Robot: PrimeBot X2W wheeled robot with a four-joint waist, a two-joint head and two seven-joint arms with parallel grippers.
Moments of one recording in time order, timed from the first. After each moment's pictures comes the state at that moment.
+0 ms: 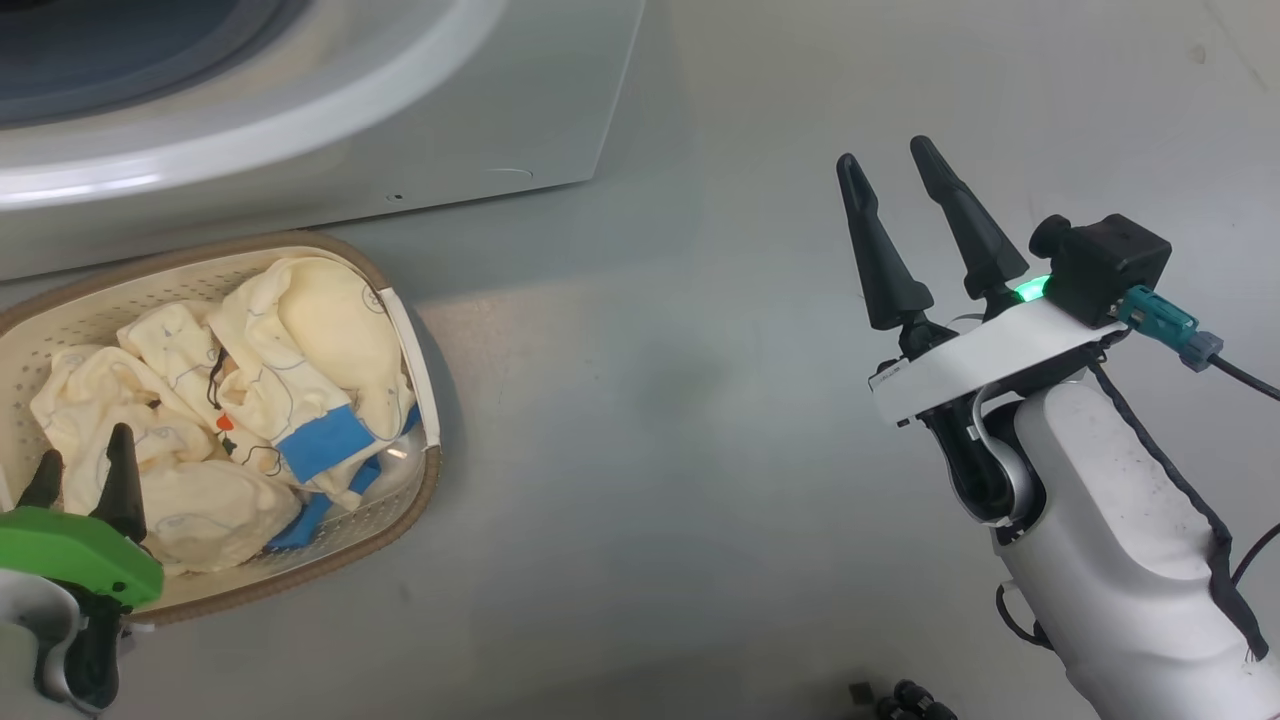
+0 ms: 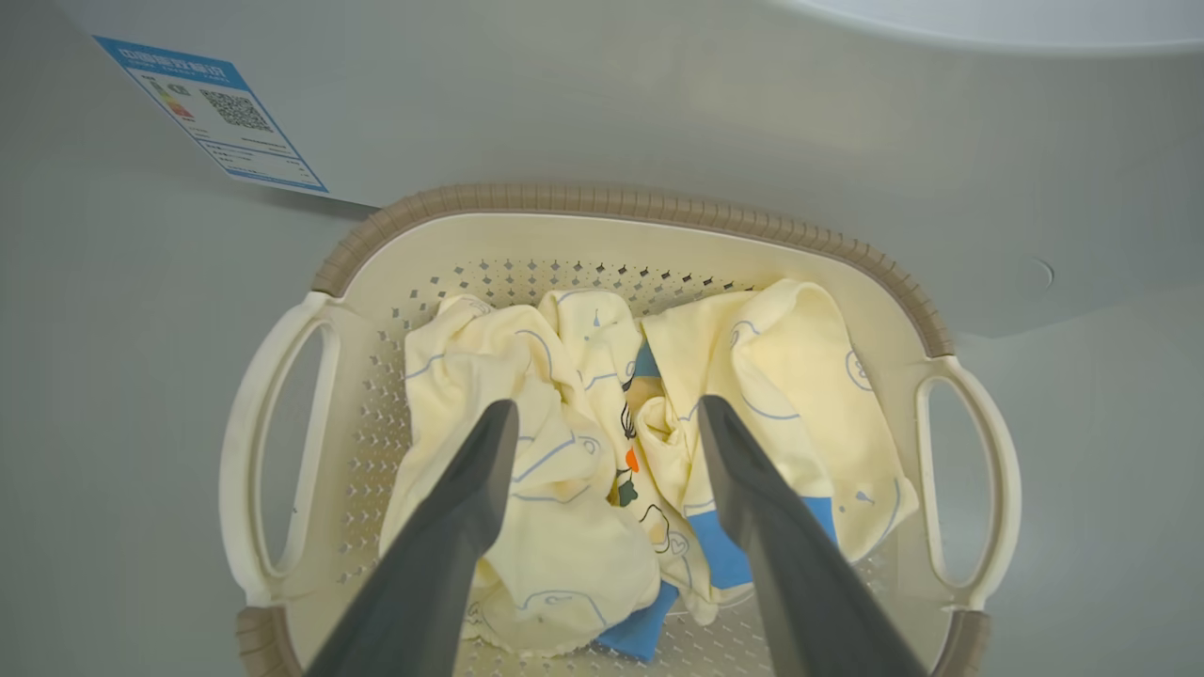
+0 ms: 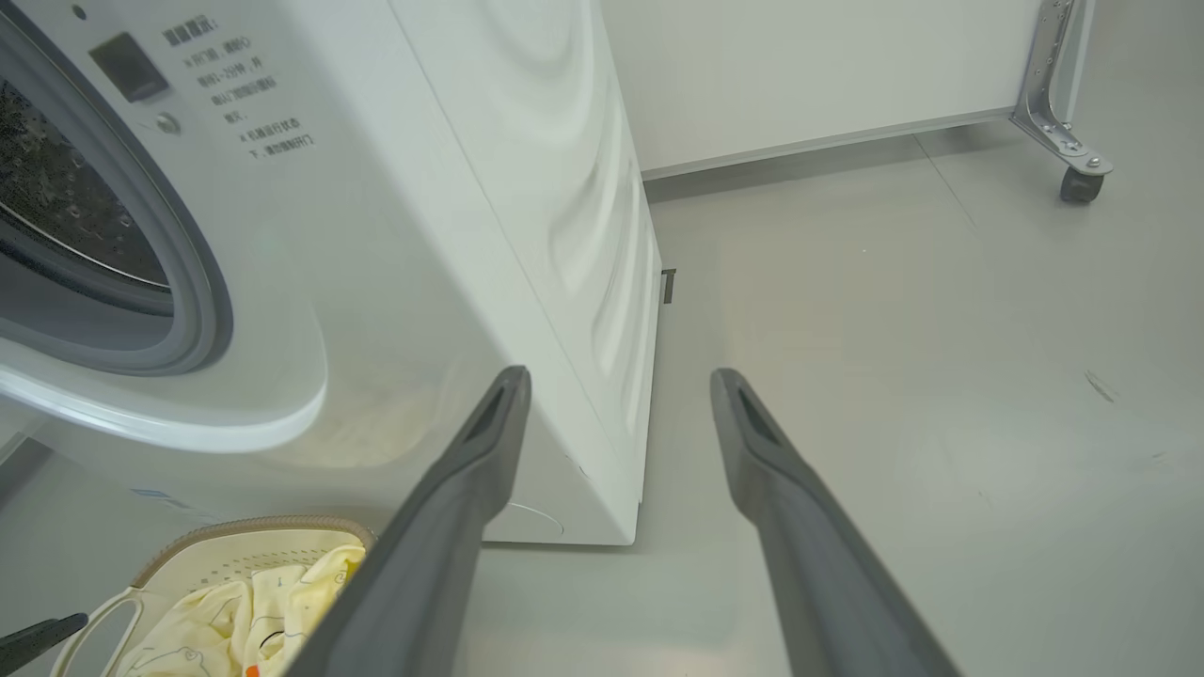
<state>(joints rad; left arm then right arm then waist) -0.40 0.33 -0.14 0.58 -0.63 -0.09 -0.04 -0.52 -0.18 0.46 0.24 0.59 0.12 -0.25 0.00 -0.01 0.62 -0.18</state>
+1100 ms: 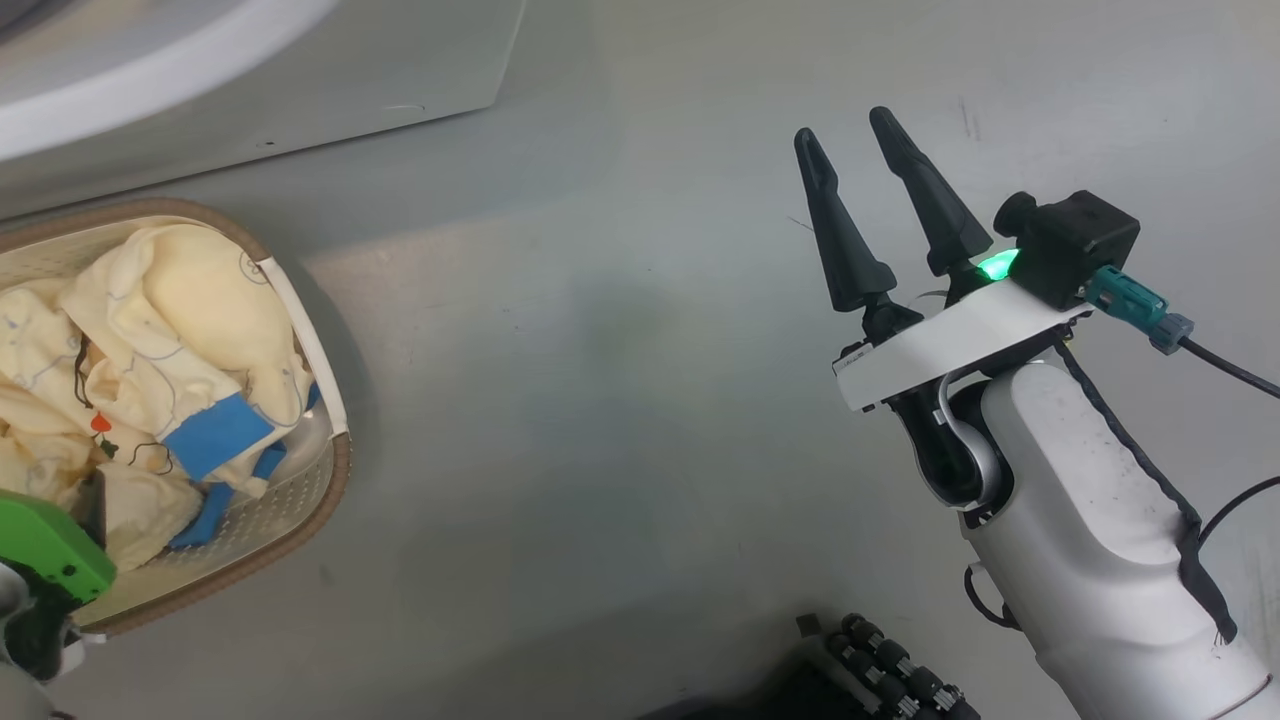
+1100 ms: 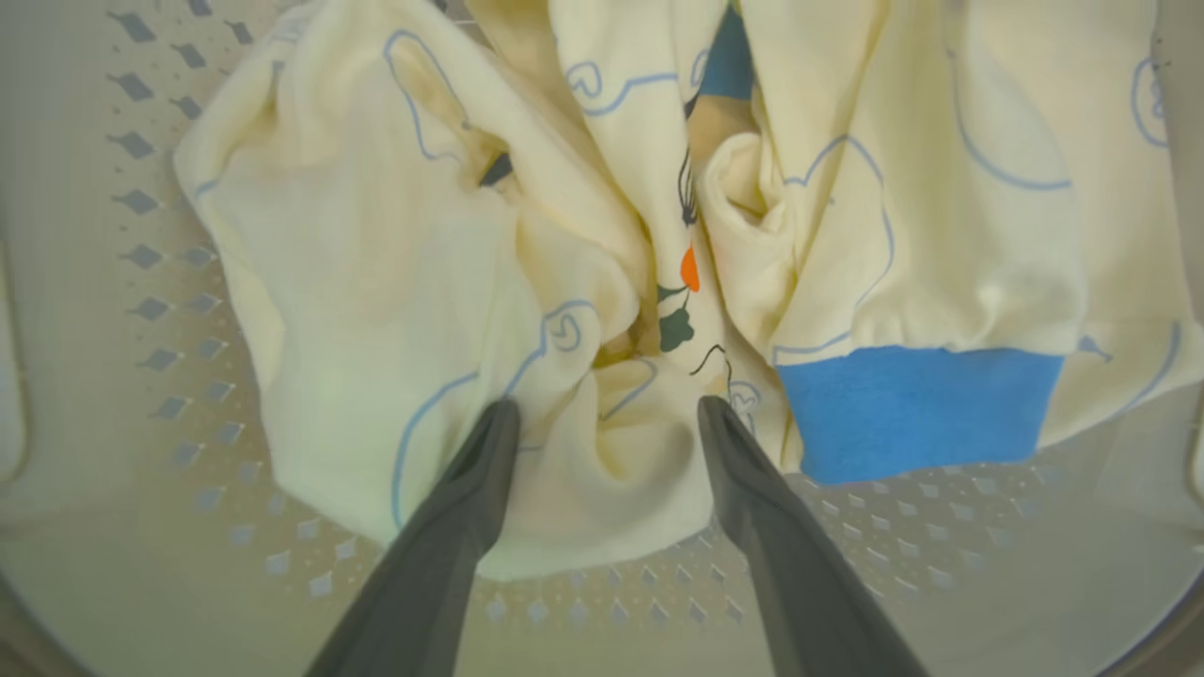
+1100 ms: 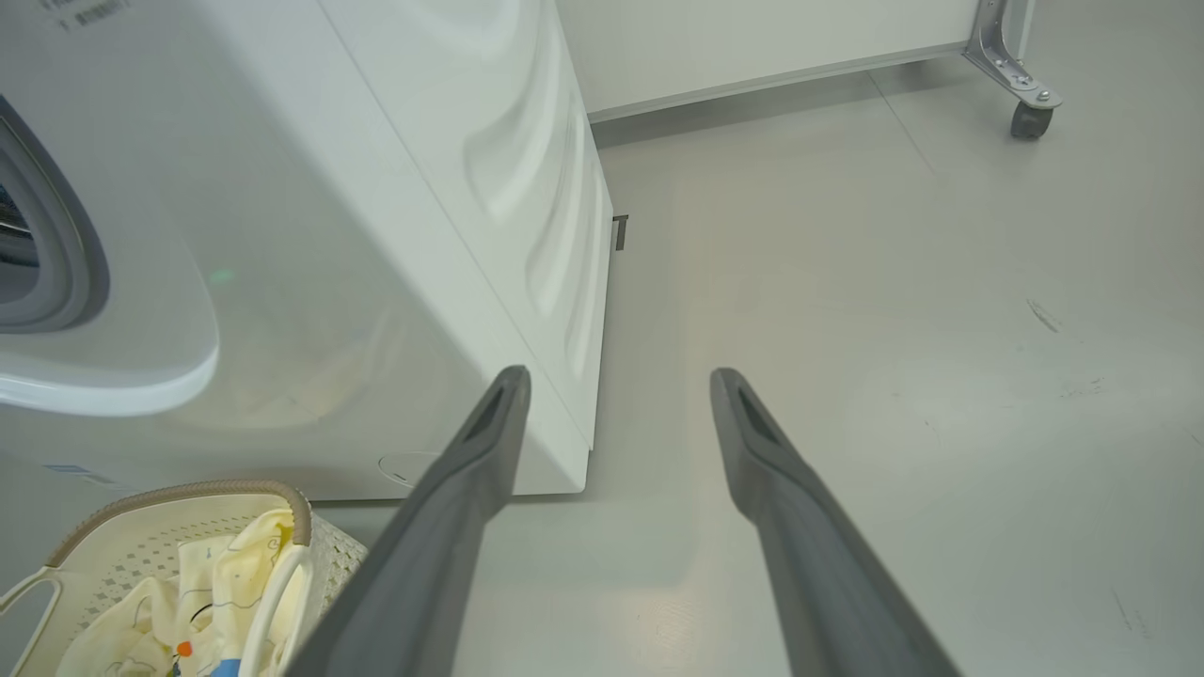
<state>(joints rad) -0.60 0.36 -0.17 0.95 -0.64 -0.10 0.18 -0.56 -0.13 0.47 0.24 0.56 0.12 -0.25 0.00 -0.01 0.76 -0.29</state>
